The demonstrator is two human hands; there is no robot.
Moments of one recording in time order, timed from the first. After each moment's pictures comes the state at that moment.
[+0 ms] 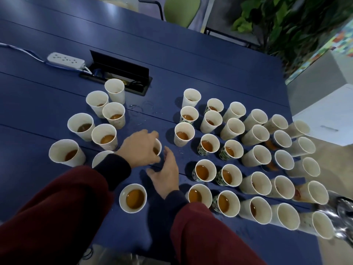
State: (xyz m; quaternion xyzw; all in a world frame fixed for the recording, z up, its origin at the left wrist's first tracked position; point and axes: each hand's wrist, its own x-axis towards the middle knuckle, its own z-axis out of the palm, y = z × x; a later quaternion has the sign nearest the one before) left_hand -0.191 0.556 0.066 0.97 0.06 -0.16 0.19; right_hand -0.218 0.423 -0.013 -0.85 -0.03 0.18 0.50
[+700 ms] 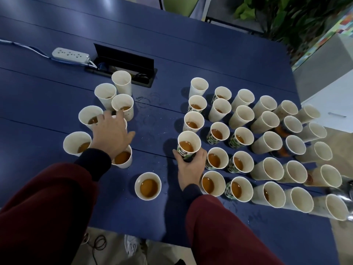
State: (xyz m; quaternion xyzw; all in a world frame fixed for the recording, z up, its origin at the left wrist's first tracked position) left_hand -0.231 0.626 0.058 0.98 0.22 -0.01 0.05; right_hand -0.224 0.402 -0.029 -0.84 0.09 -0.06 0.54
